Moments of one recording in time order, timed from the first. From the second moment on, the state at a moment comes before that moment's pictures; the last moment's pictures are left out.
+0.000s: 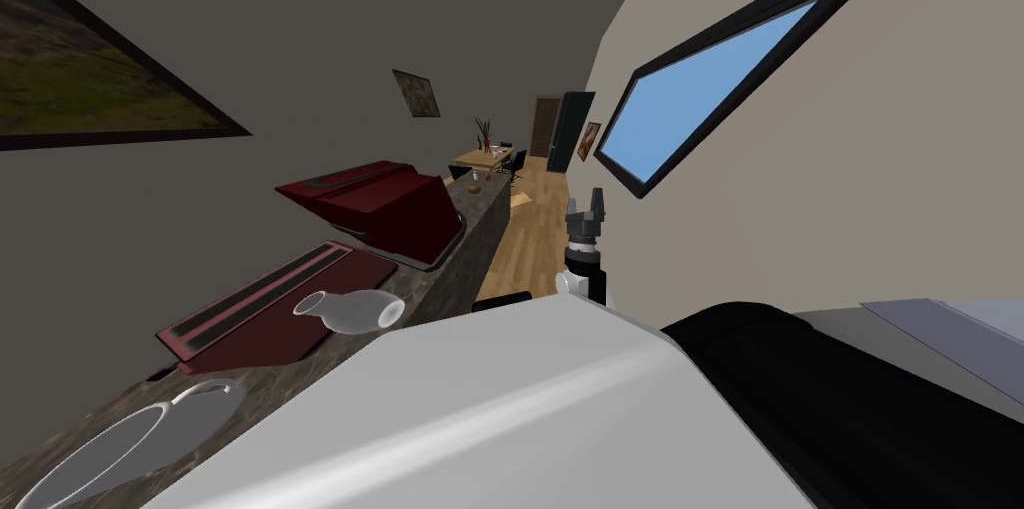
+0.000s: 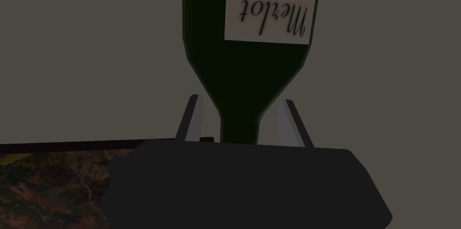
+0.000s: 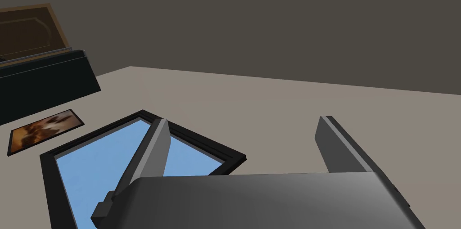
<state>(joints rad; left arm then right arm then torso) 1.41 0.41 0.95 -1.22 -0.28 -0.47 0.09 0.54 0.03 0.05 -2.33 -0.10 -0.51 0.10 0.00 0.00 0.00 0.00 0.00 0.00</state>
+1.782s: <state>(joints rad) 1.78 0.54 1.05 -1.31 -0.21 -0.49 0.39 0.54 0.03 0.04 -2.33 -0.10 -0.51 0.10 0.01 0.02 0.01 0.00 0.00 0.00</state>
